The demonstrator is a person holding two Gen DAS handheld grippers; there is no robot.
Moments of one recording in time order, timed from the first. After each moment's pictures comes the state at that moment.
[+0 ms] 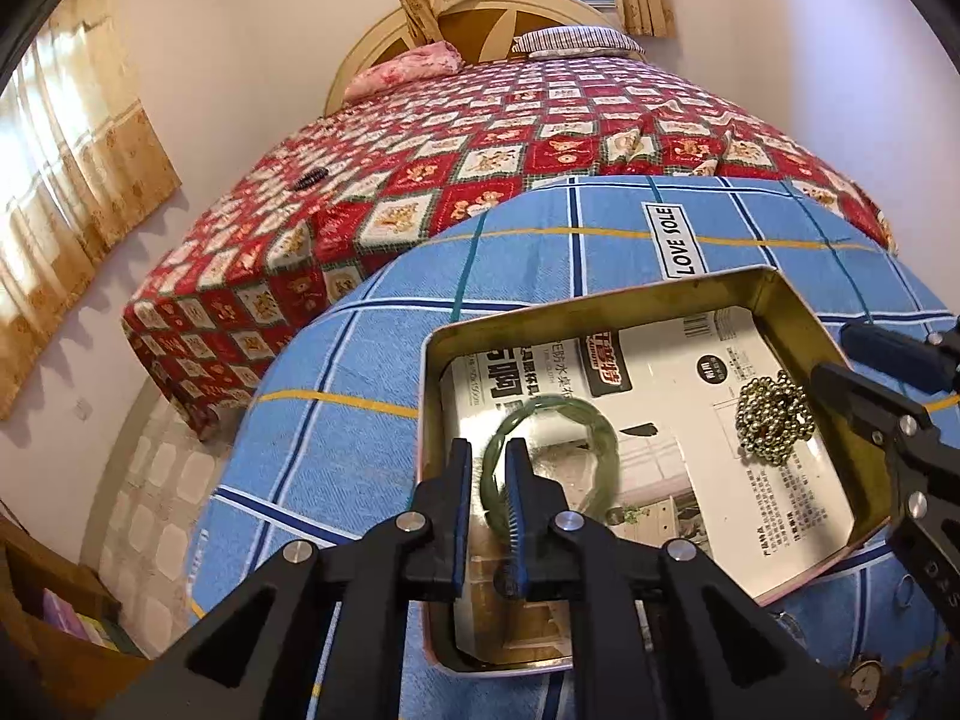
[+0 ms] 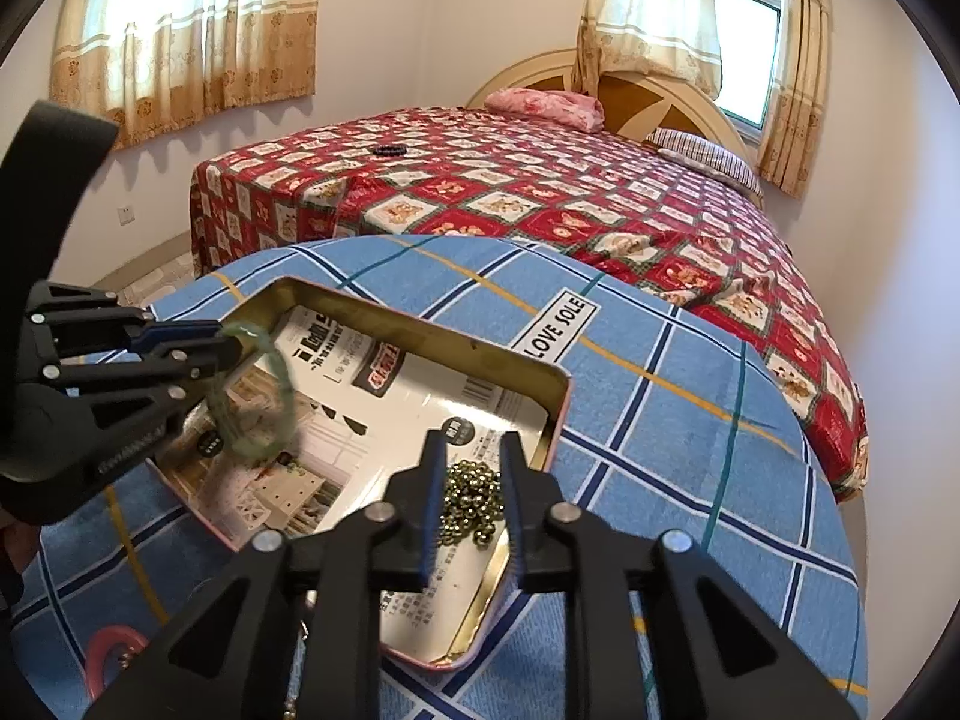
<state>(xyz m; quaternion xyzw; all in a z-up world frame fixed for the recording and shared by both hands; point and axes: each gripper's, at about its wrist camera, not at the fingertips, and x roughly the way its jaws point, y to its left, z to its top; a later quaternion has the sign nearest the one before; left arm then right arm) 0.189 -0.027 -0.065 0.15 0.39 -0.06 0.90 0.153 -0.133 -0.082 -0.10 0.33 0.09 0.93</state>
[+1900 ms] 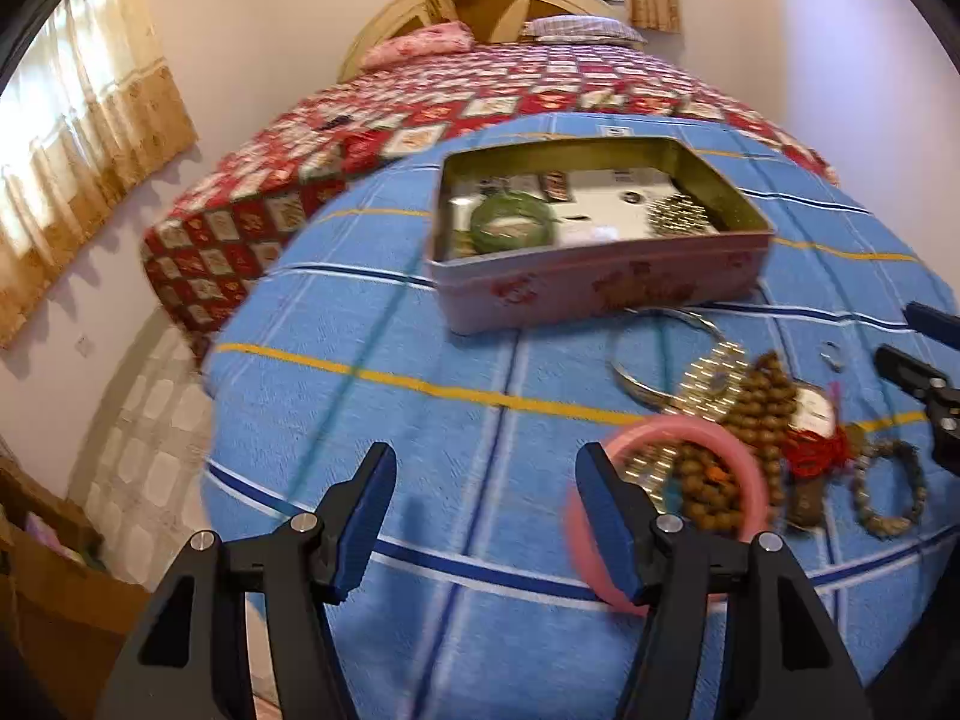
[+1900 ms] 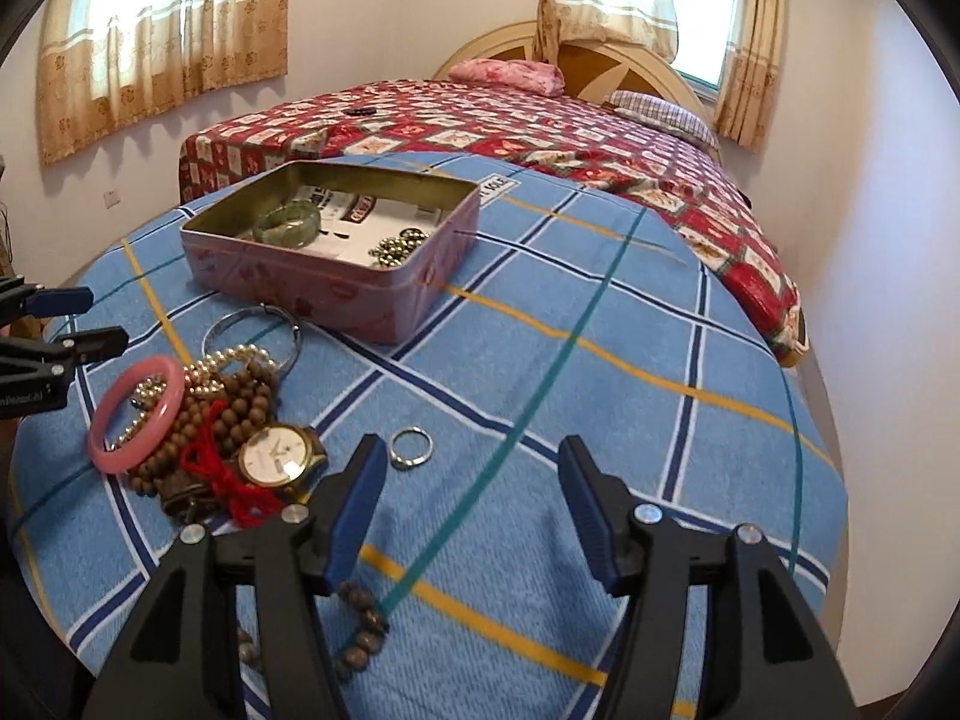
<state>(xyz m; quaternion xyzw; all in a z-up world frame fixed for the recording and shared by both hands) 0.033 0.007 -0.089 0.11 0.42 -0.08 0.90 0.029 -0.186 -0.111 -0.08 0.37 0.05 0.92</state>
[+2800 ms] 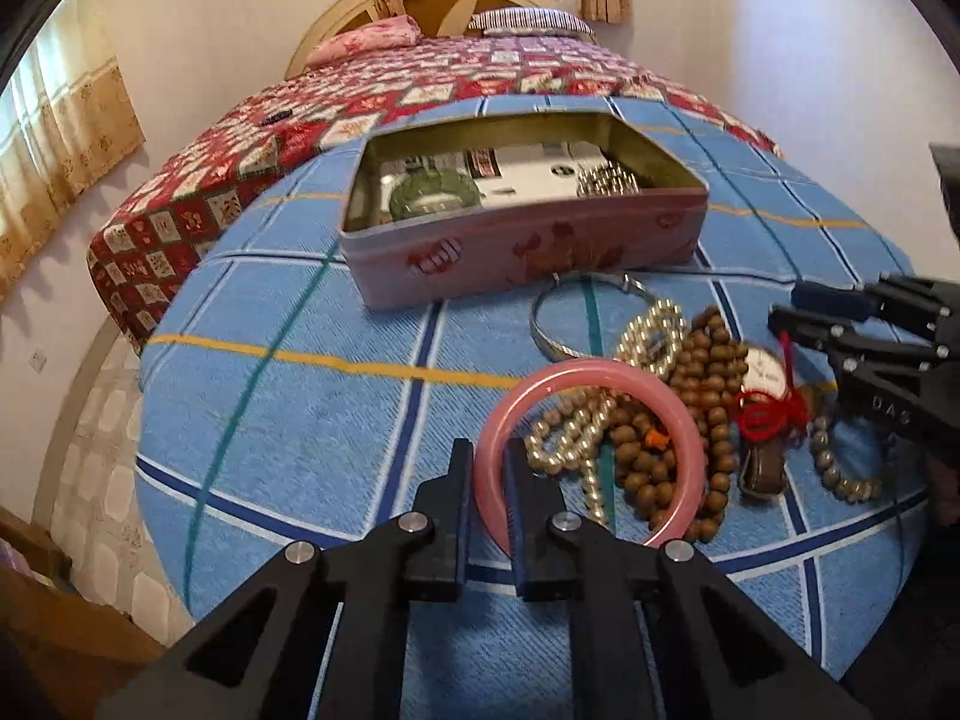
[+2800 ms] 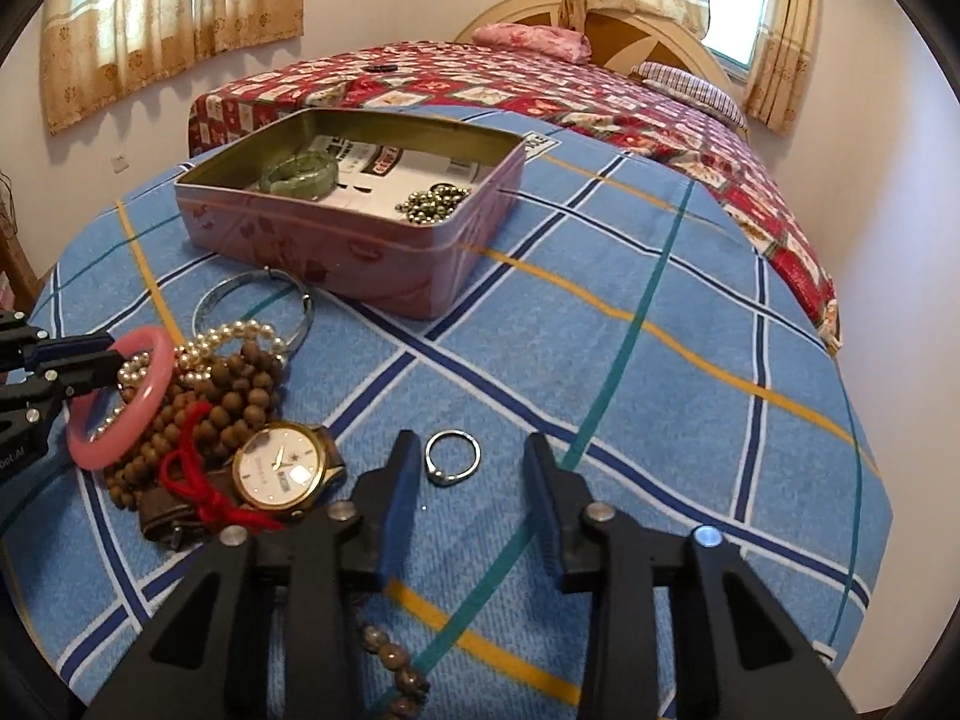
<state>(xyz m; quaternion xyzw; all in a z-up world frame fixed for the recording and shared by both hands) 0.028 -0.002 -0.099 0.11 0.43 -0.13 0.89 0.050 -0.170 -0.133 -0.10 0.41 0.08 0.90</state>
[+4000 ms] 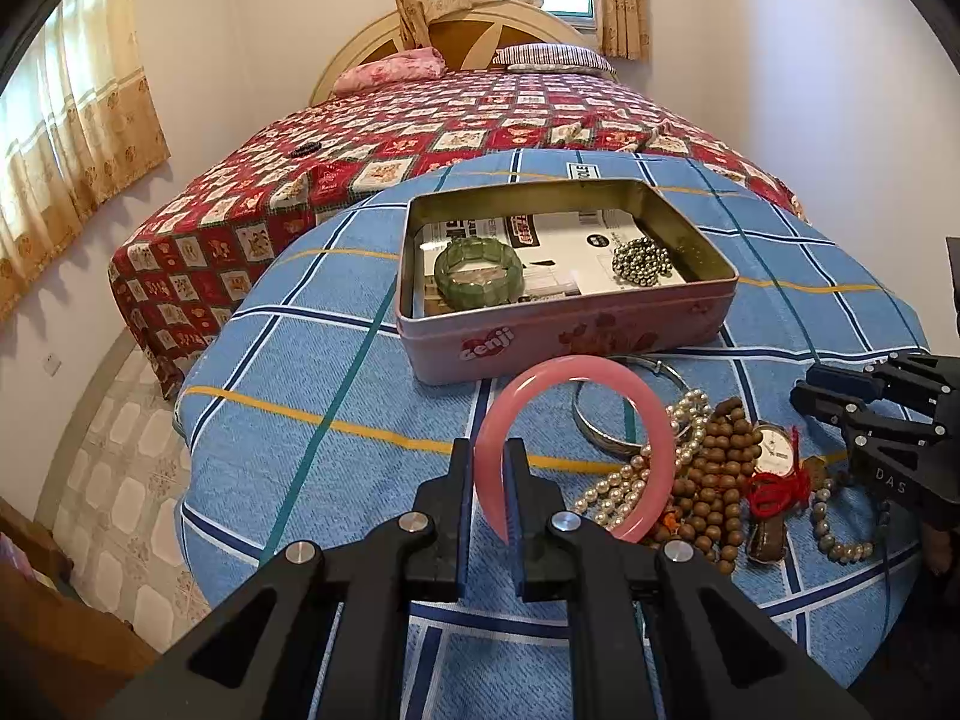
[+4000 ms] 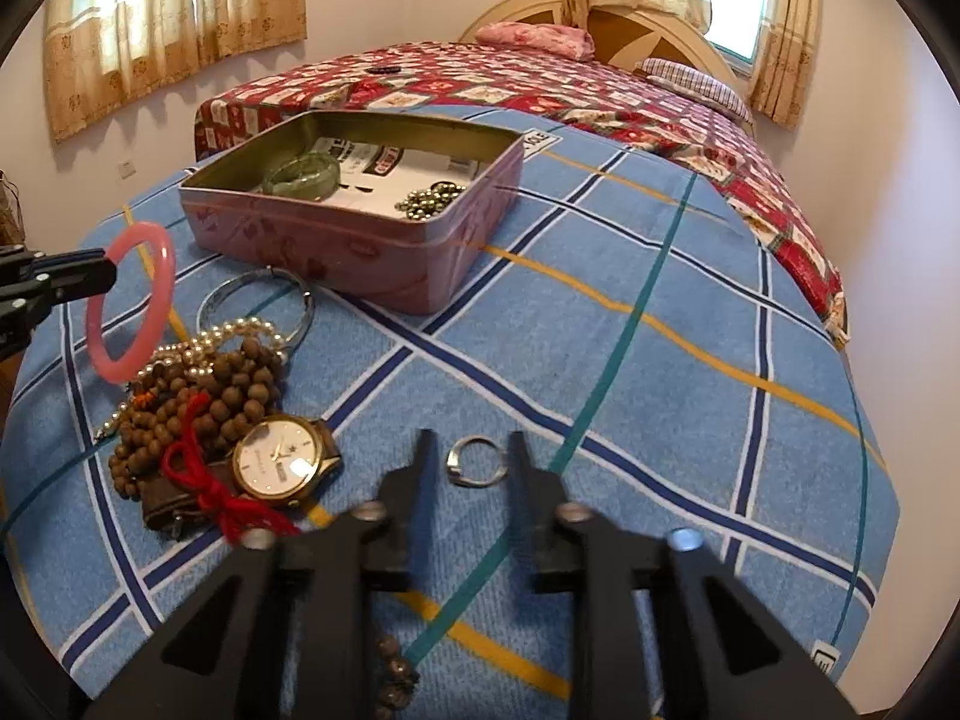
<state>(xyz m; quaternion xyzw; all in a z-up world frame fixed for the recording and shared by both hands) 0.042 0.009 -0.073 0.09 0.39 -0.12 0.91 0.049 -0.174 -0.132 -0.08 0.41 0.08 0.90</state>
